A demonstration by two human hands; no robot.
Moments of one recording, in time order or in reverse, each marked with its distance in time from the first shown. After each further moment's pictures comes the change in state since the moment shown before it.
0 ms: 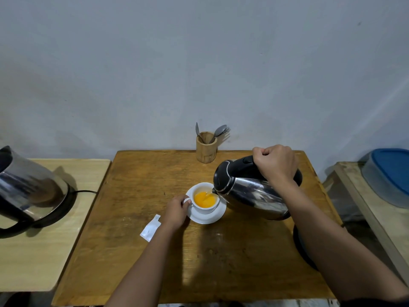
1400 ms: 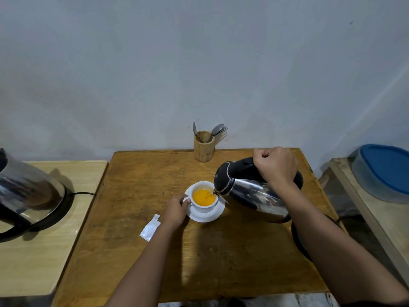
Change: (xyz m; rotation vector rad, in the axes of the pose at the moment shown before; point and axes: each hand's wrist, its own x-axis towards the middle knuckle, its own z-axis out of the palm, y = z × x) left_hand -0.001 0.004 -0.002 -0.011 -0.026 -0.046; right_hand -0.011 0.005 -0.001 -0.024 0.022 0.011
